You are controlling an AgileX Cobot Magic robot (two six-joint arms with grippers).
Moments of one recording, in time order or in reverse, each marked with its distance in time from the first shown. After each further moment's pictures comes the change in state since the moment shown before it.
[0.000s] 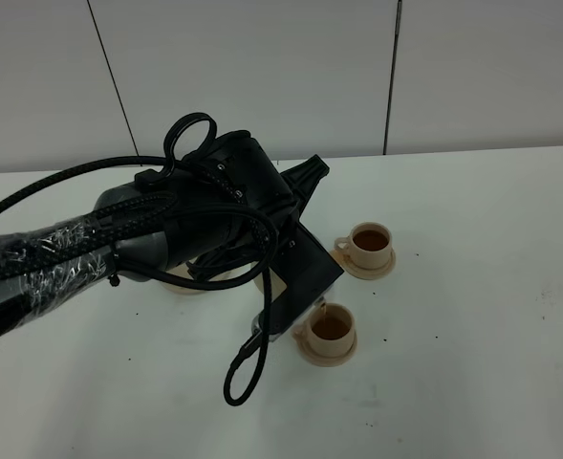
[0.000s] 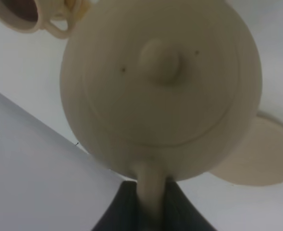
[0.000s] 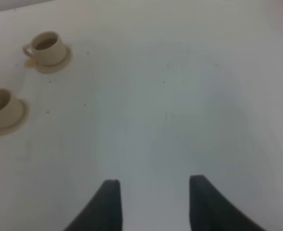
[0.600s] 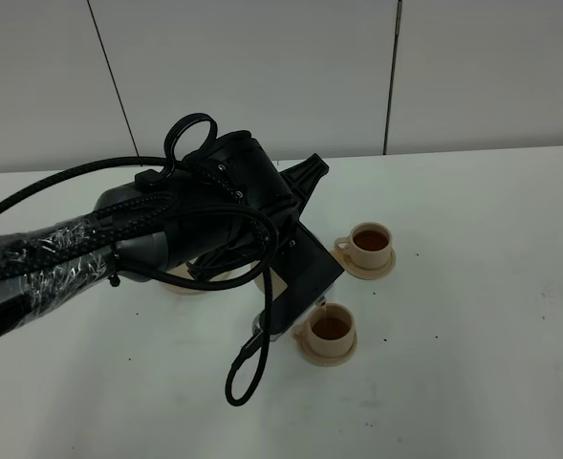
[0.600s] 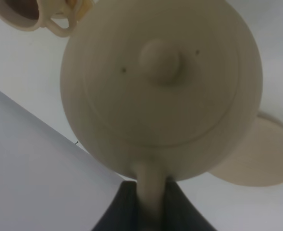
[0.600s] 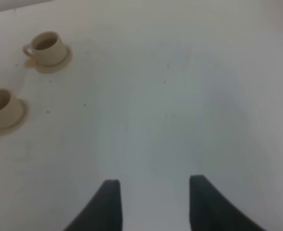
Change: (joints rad) left arm 0.000 0.000 0.000 0.002 0.000 -0.011; right arm 0.000 0.000 0.000 0.000 0.000 0.000
